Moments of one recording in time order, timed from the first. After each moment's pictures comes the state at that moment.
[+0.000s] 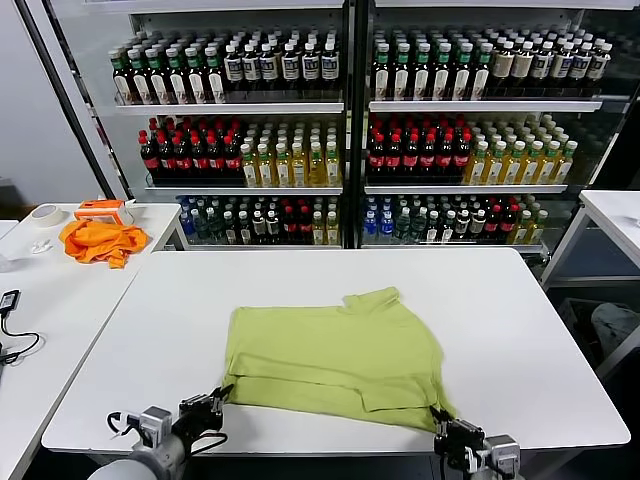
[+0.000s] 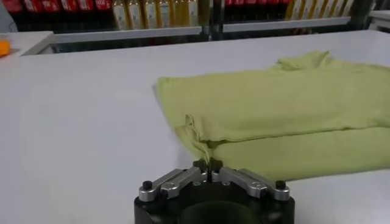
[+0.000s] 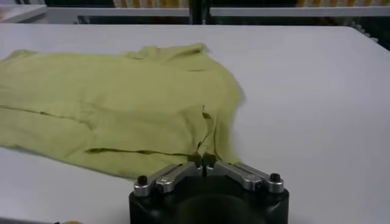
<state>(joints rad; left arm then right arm) 1.54 -0.89 -0.41 -2.05 -0.60 0.45 -0.11 -1.71 1.05 0.44 2.29 0.50 -0.56 0.28</state>
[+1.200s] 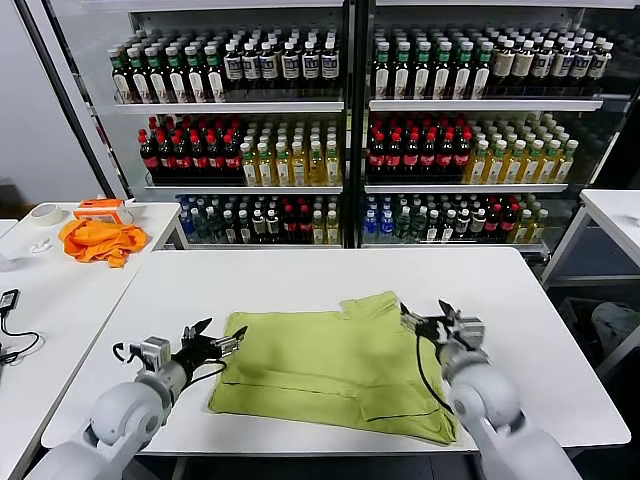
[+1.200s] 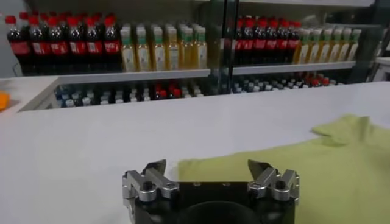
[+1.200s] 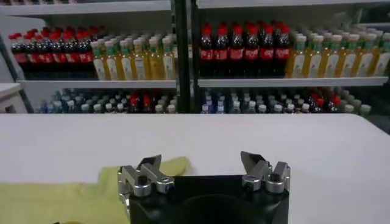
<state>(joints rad) 1.02 -0.85 -0.20 -1.72 -0.76 0.40 -0.06 -0.84 1.19 0.19 1.68 0.60 -0.58 0.34</state>
